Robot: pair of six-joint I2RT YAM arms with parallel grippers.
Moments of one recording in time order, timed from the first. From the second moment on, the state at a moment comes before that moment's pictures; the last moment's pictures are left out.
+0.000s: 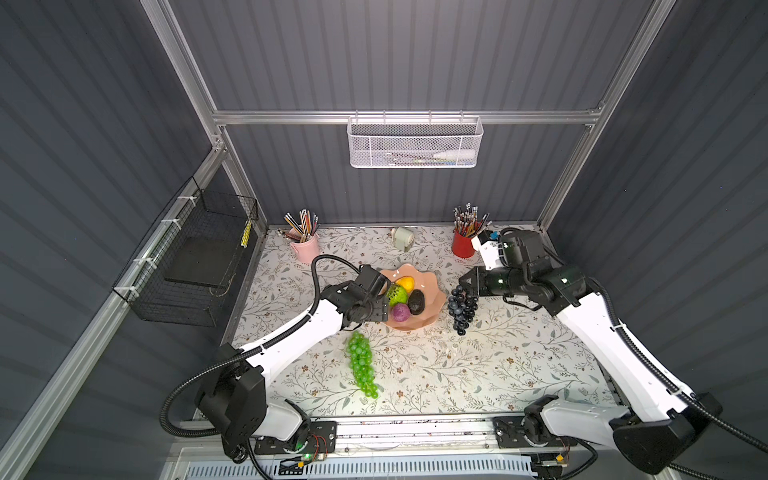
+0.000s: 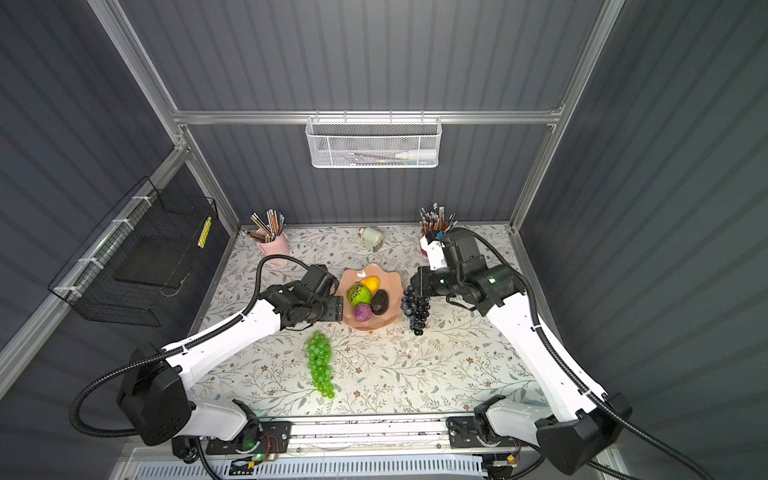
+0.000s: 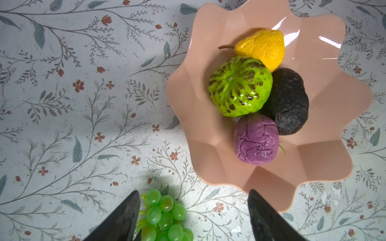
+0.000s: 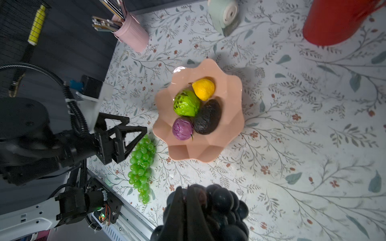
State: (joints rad) left arm -0.70 1.42 1.09 -0.72 -0.20 -0.54; right arm 0.47 1.25 1.41 -0.90 -0.28 0.38
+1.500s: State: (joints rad) left arm -0.70 1.23 1.02 -0.78 -0.31 -0.59; right arm 0.64 1.68 1.50 -0.62 -0.47 0.50
